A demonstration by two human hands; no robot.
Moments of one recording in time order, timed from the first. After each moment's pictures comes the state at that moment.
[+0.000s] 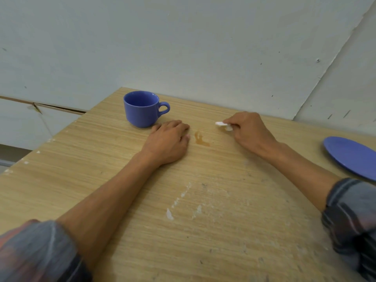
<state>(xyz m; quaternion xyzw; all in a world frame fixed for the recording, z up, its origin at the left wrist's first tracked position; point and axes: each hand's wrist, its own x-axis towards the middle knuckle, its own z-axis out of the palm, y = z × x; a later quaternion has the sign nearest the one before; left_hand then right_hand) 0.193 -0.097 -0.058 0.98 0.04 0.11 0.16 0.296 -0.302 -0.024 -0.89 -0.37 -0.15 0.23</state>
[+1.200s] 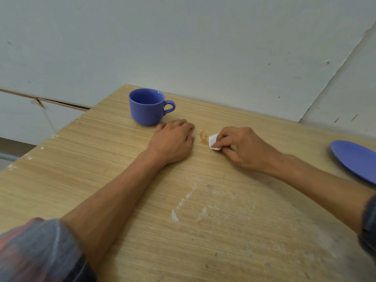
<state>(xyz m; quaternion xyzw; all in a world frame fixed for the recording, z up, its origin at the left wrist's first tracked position) 0.194 -0.098 -0.057 0.98 0.05 0.12 0.16 0.262 -0.298 -0.030 -0.81 -0.55 -0.10 0.15</state>
